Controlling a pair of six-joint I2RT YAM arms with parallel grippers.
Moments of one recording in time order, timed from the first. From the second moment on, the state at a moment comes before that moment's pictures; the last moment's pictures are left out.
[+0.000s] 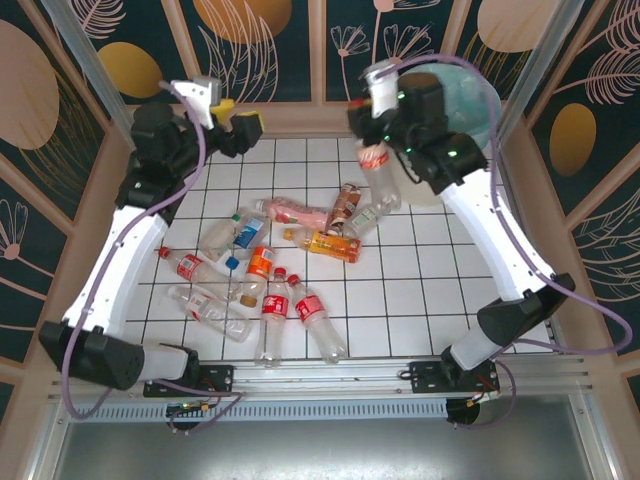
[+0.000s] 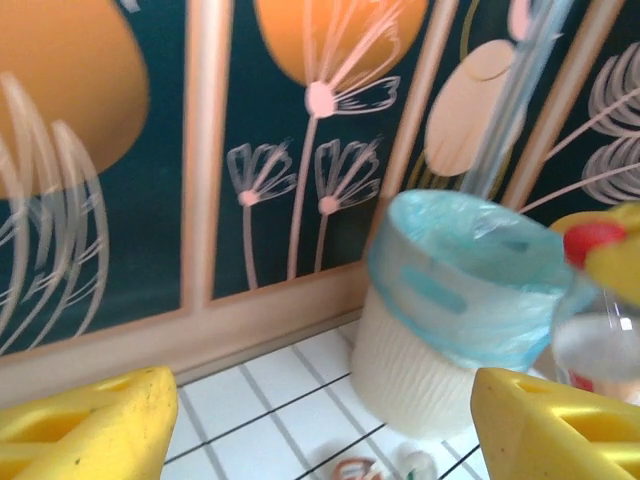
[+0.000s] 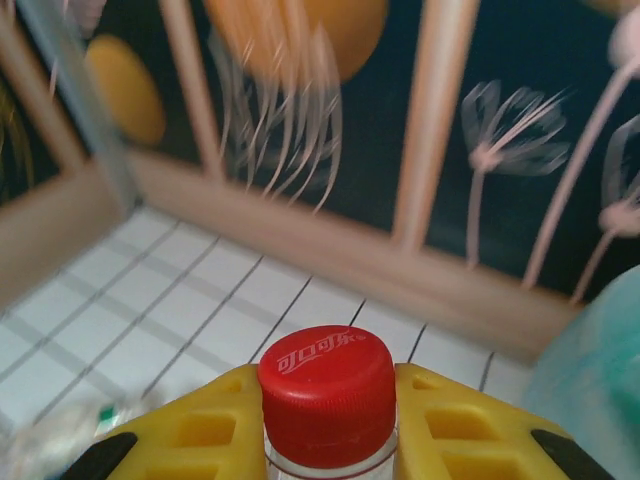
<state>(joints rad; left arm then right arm) -0.28 1.41 1.53 -0.16 0.42 -0.20 0.50 1.57 1.94 -0.58 -0.01 -0.02</state>
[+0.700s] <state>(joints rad) -0.52 1.75 1.85 -0.17 0.54 -0.13 0.36 1.92 2.15 0.11 0.34 -0.17</state>
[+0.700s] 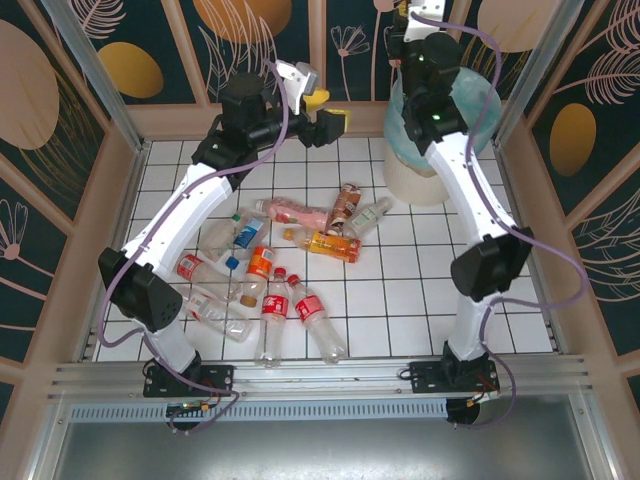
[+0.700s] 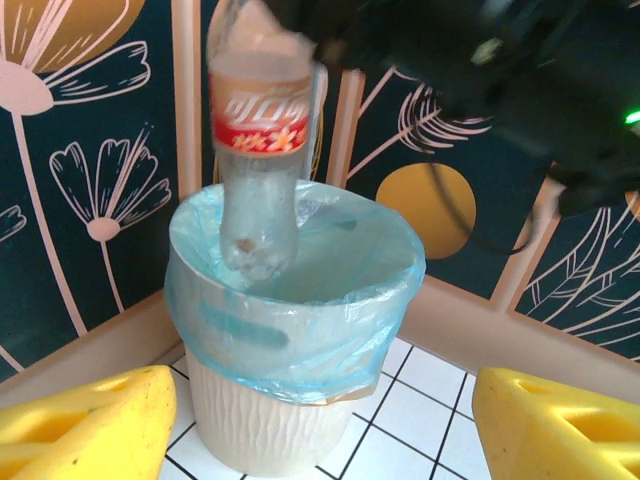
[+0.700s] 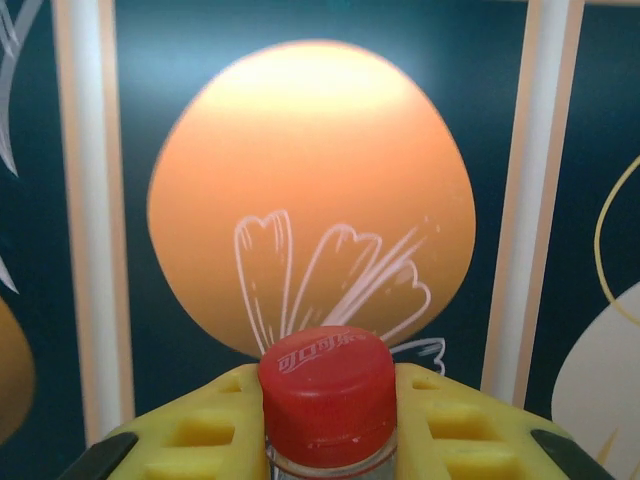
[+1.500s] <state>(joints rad) -0.52 1.70 1.75 -0.17 0.52 -0.09 0.18 2.02 1.91 -0.04 0.25 0.05</state>
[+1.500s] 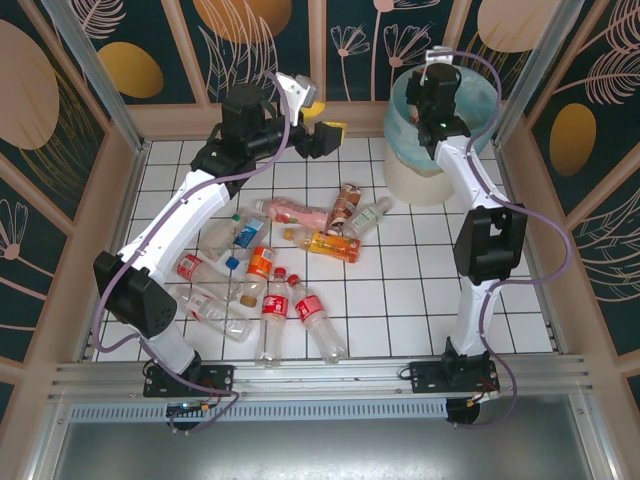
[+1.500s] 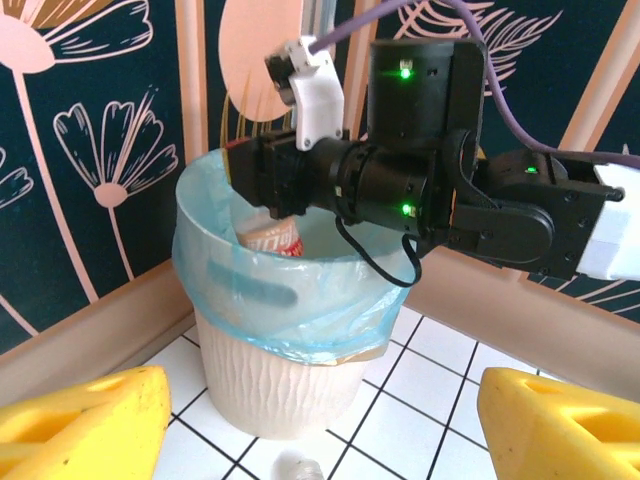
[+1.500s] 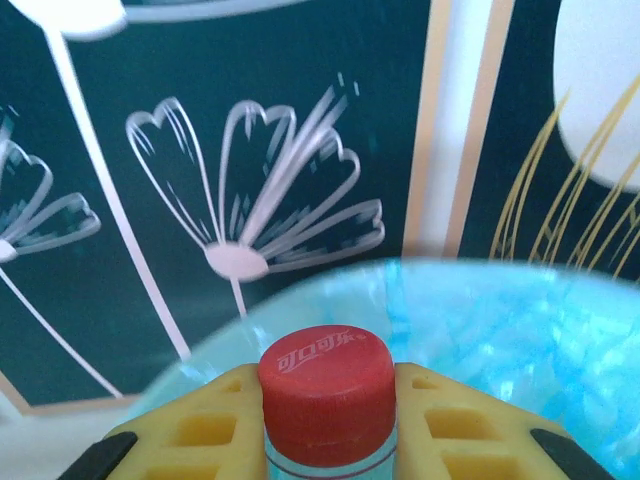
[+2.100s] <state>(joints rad) -0.52 1.68 1.74 -0.17 0.49 -0.09 0.17 1.93 1.98 -0.12 0.11 0.11</state>
